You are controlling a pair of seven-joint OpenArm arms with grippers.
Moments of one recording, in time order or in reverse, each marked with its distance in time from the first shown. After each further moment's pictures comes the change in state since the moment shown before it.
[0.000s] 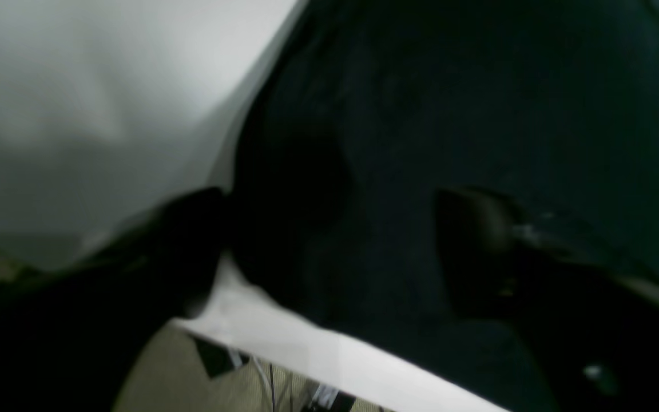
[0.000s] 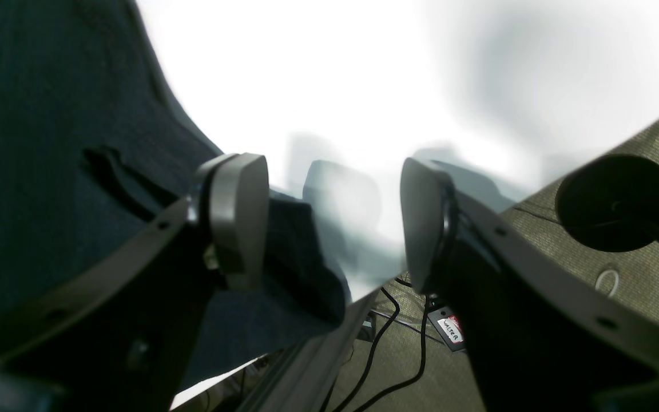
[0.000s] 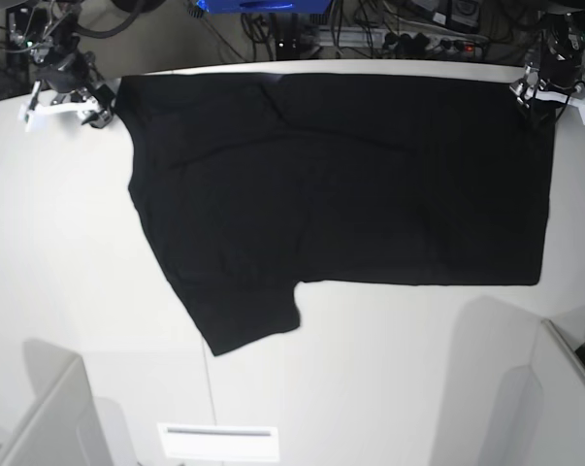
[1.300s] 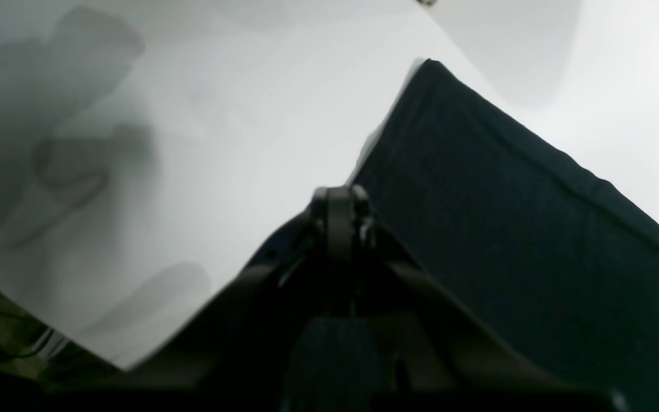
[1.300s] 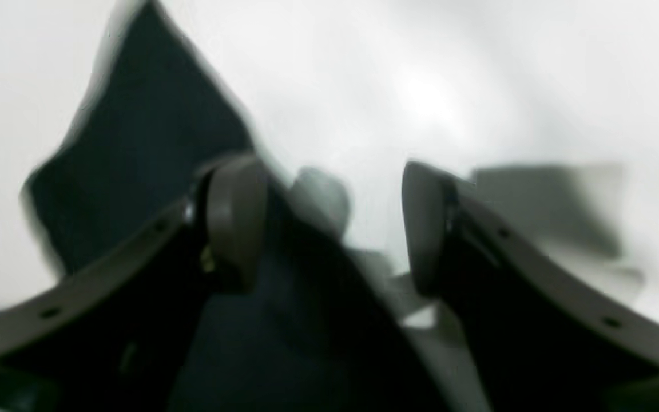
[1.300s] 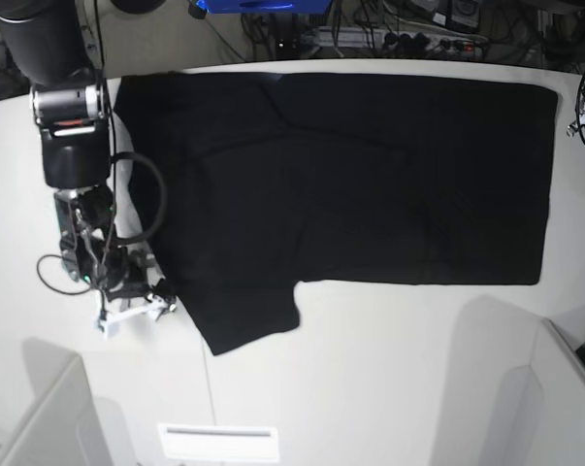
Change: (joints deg) left arm -3.9 0.9 -13.6 7.8 0.0 0.0 0.3; right arm 62.1 9.1 -41.1 -59.3 0.0 0.2 12.3
